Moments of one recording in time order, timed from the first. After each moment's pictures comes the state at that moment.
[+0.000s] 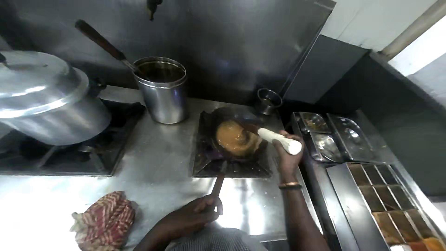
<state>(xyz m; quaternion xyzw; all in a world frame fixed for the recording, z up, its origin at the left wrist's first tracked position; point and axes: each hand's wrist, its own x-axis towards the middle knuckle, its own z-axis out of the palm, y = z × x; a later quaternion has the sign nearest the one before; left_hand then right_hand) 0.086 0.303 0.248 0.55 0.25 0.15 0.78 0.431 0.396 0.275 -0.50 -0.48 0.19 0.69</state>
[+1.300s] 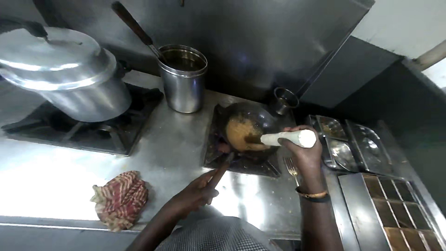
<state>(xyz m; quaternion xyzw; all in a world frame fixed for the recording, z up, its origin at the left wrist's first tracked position) 0.069 0.302 0.256 0.44 0.43 0.24 0.76 0.387 0.385 0.347 -0.55 -0.57 0.26 0.55</state>
